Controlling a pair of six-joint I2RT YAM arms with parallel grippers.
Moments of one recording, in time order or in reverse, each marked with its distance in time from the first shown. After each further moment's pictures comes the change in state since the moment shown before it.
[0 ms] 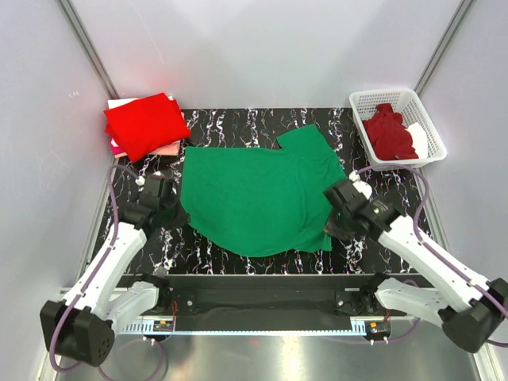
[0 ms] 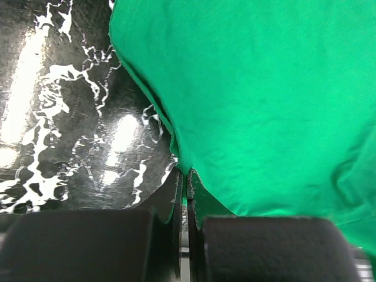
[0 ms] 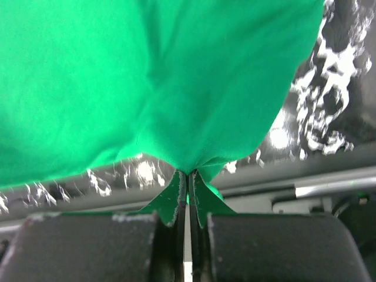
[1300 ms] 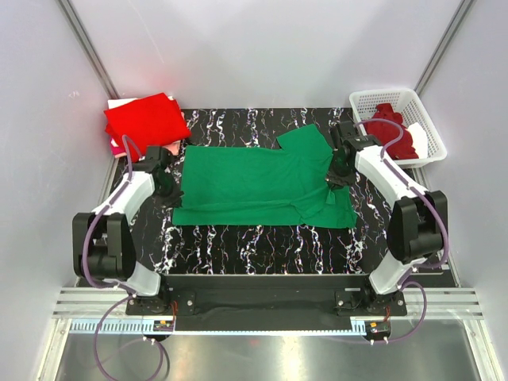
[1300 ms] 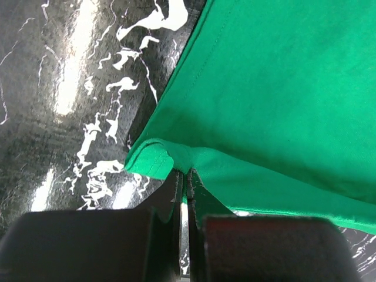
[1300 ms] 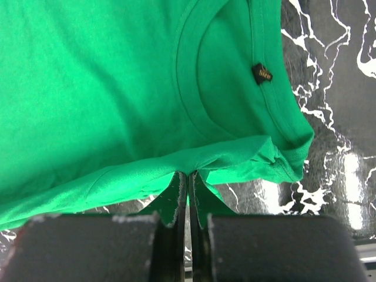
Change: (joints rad) left arm 0.227 0.554 0.233 0.083 0.047 0.243; right arm -0.443 0.666 0.397 0.177 -0.132 -0.418
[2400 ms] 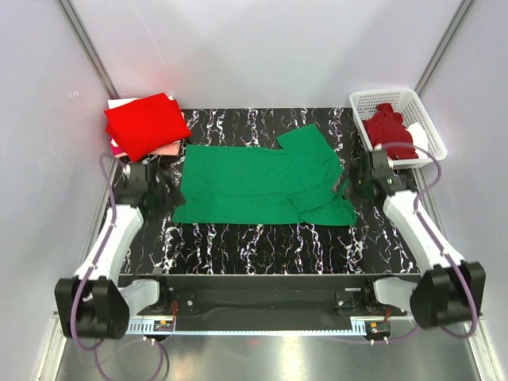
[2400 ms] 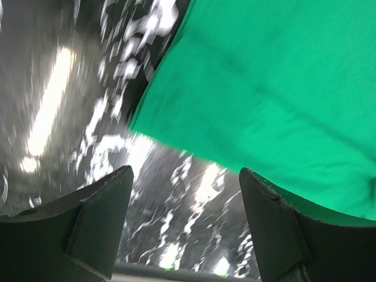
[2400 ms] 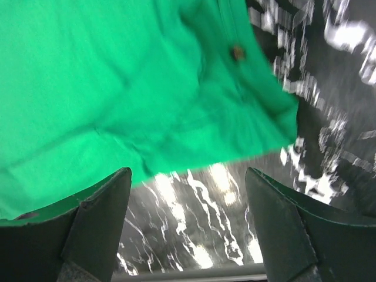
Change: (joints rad) left arm 0.006 -0.339 -0.112 0.010 -0.004 -0.037; right arm -0.093 -0.414 -0.331 0.186 -0.050 0.072
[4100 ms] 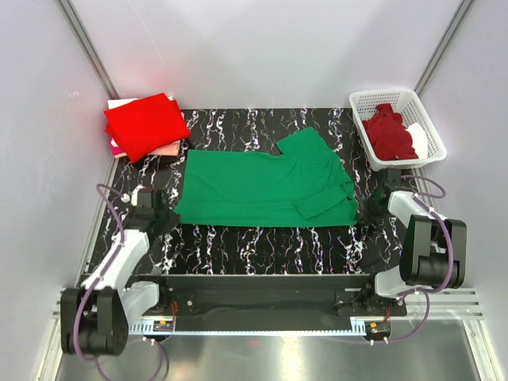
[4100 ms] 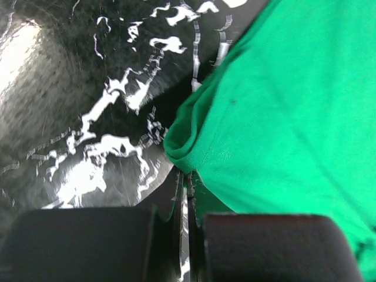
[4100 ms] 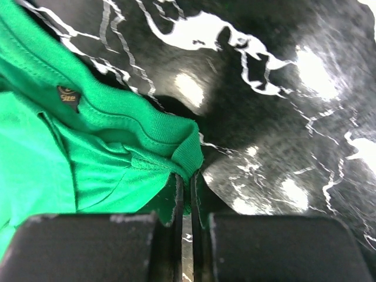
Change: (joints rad) left arm -0.002 -0.084 -0.407 0.359 -0.070 -0.269; right arm -0.317 0.211 -0.291 0.251 -0.113 -0.003
